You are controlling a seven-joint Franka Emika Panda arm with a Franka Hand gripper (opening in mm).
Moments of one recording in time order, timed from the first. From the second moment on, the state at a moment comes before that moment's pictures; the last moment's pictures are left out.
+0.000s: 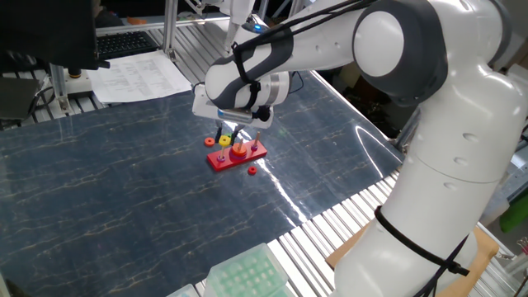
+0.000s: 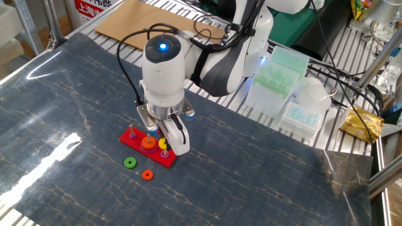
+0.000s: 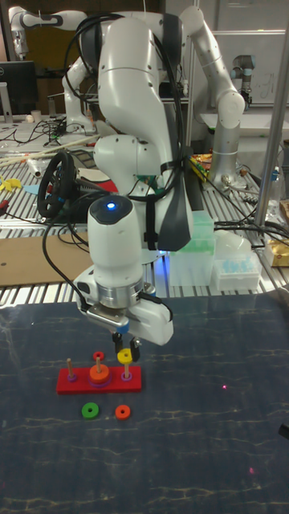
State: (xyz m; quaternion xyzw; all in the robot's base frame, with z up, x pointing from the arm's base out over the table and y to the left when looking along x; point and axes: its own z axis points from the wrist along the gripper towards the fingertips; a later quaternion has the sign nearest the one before) arm 0.529 -0.023 0.132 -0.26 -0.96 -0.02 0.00
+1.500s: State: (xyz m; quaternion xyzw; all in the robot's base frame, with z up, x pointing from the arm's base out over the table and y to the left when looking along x) arm 0.524 -0.021 0.112 -0.26 -0.97 -0.02 -0.01
